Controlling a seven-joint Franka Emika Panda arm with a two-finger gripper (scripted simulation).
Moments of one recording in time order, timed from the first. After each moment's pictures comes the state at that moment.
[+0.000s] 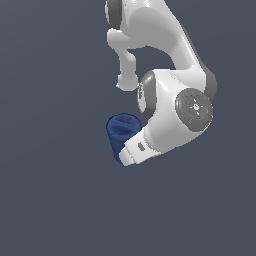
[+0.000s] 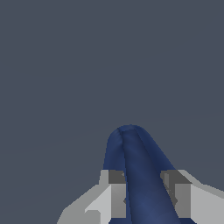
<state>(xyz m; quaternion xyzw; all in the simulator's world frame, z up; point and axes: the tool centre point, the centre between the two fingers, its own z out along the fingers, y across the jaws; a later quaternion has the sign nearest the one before) 0.069 0.055 0.193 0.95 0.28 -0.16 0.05</state>
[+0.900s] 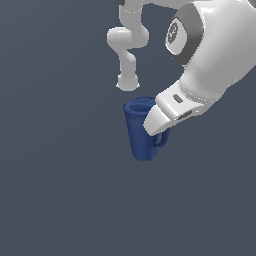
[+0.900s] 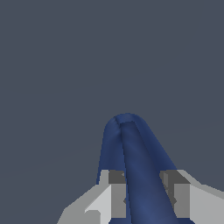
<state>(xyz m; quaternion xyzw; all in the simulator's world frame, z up) 0.049 0.122 0.295 0.96 0.28 -0.08 0.07</state>
